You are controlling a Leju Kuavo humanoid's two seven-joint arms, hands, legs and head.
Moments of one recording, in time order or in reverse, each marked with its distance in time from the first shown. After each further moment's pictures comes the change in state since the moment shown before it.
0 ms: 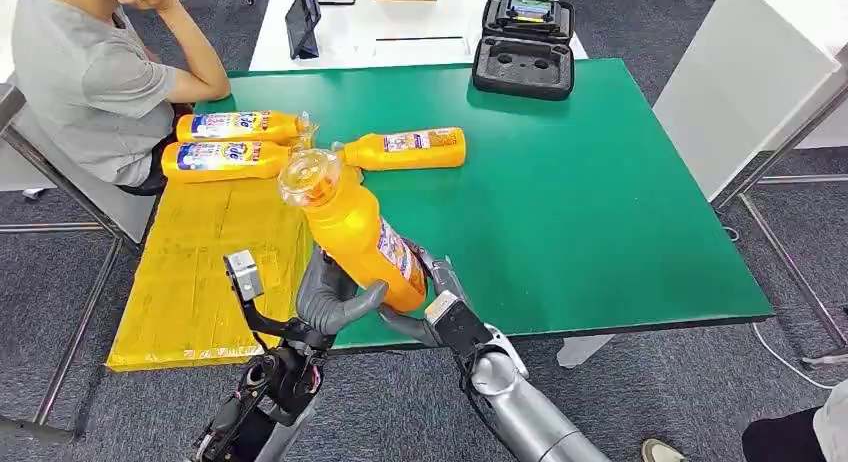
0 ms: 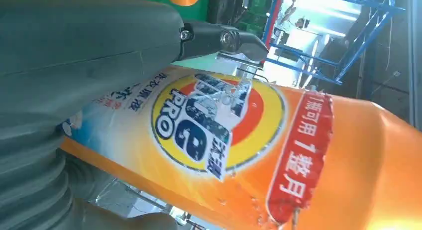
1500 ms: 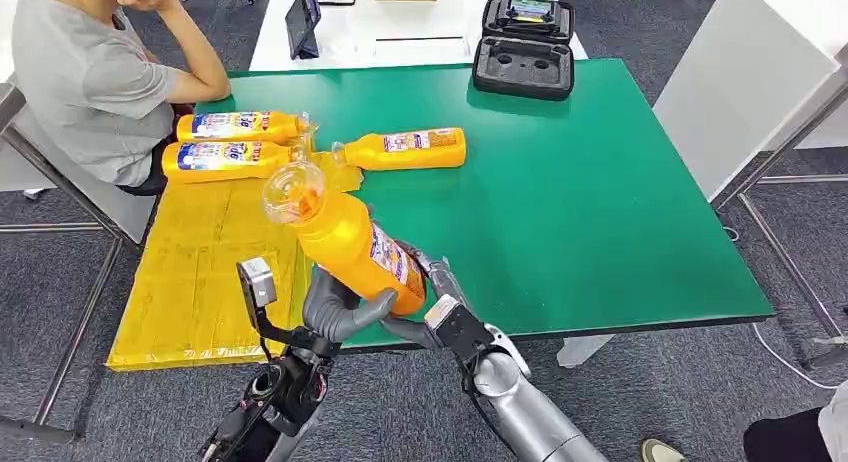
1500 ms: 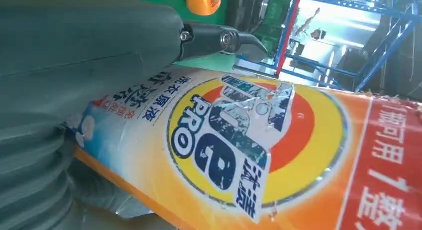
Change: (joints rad) left arm 0.026 -0.004 -0.015 -0.001 -0.034 0.068 0.020; right arm 0.015 0.000 -0.030 -0.035 0.032 0.026 0.000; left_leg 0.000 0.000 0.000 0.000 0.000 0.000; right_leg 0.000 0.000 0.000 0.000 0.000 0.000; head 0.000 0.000
